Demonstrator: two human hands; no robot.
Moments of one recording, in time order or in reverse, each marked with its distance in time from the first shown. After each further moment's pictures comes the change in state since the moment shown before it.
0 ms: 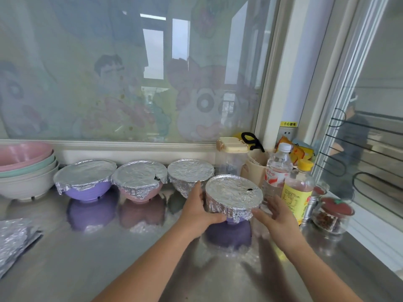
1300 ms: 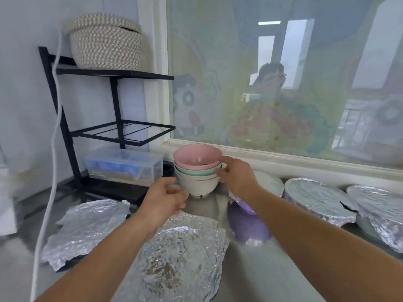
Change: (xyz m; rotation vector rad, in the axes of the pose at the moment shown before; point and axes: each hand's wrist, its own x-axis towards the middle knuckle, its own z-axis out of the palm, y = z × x) left_hand -0.138 0.015 -0.464 0.051 0.607 -0.251; right_hand 0.017 -0.236 0.512 -0.429 -0.459 -0.456
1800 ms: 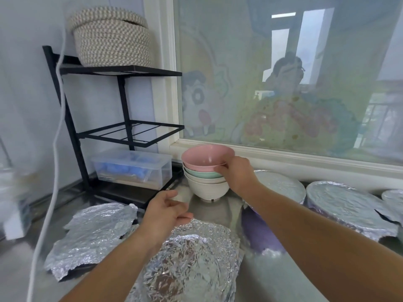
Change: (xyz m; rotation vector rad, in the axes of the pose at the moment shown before) left_hand 0.016 -0.032 -0.006 -0.126 0.074 -0.097; right_hand 0.038 -0.007 0.028 -0.049 -0.011 -0.078
